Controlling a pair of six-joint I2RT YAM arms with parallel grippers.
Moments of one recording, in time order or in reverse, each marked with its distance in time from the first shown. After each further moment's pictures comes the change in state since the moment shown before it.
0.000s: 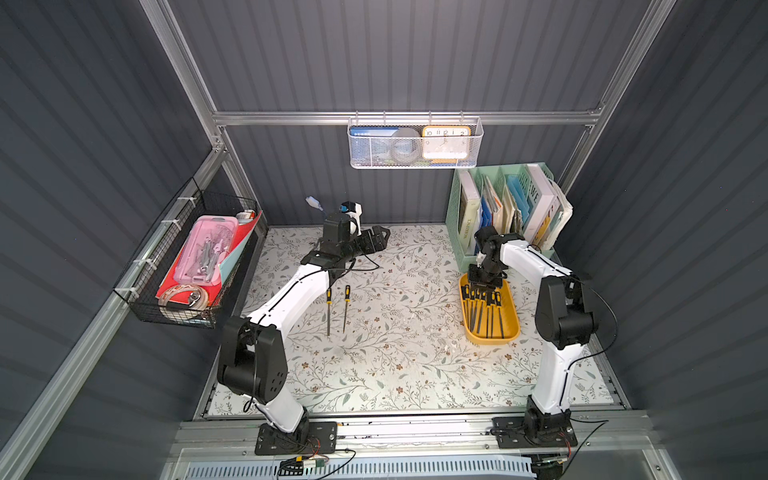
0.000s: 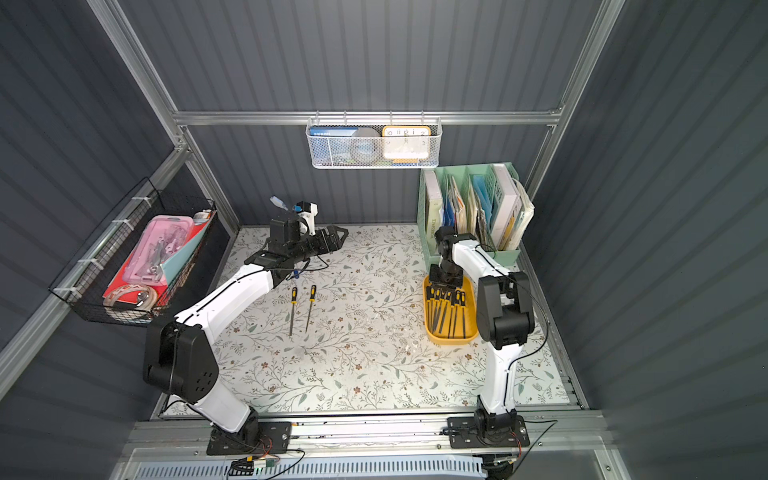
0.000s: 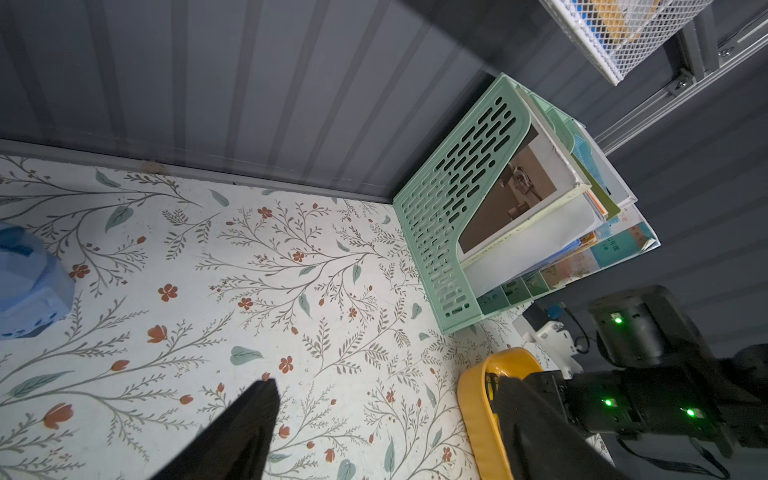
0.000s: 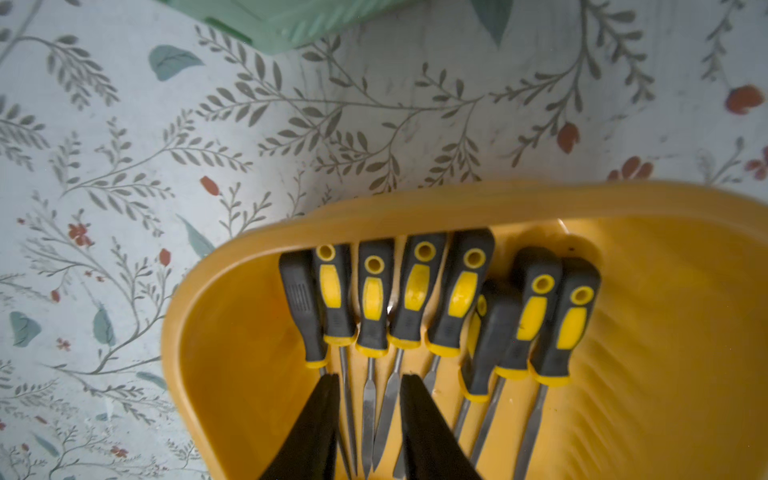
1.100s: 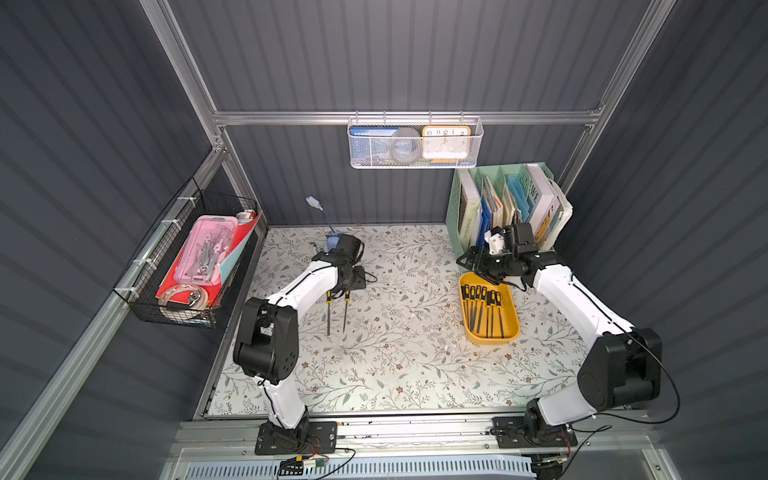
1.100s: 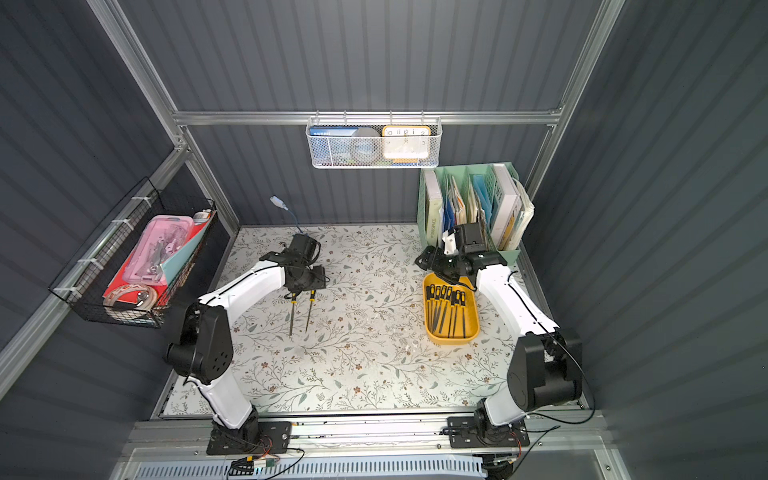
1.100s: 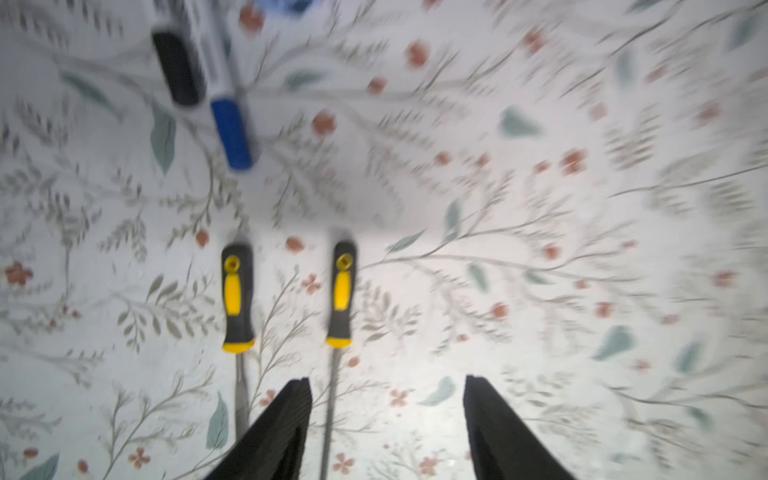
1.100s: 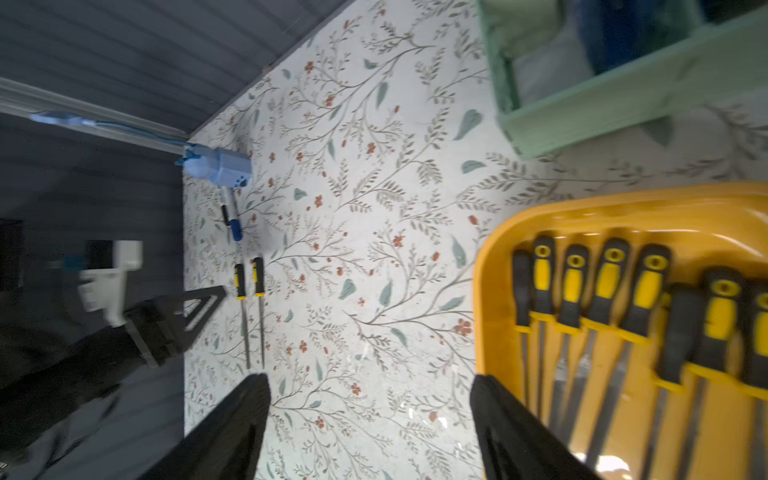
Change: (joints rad) left arm 0.001 0.114 0.059 -0.542 -0.343 0.067; right arm -0.036 -0.509 -0.331 0.404 -0.335 0.185
